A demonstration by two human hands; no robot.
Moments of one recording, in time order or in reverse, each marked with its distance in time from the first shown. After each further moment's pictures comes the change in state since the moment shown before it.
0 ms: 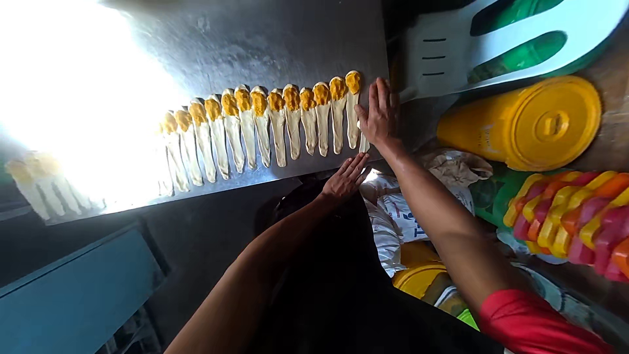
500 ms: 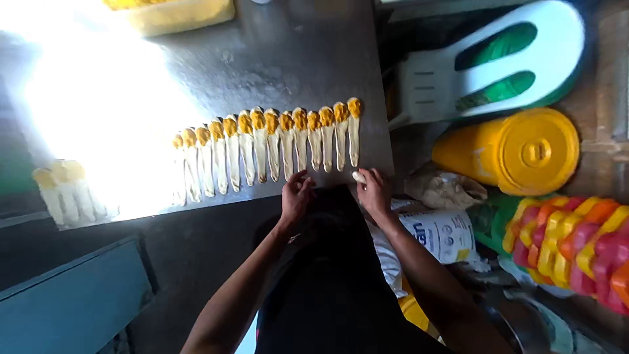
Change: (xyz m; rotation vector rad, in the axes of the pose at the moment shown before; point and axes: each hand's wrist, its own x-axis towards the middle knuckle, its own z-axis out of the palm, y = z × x) left_hand -0.094 -0.061 -0.099 -1.425 0.487 -1.045; right_hand -0.137 -0.054 -0.041 0.209 -0.097 0.187
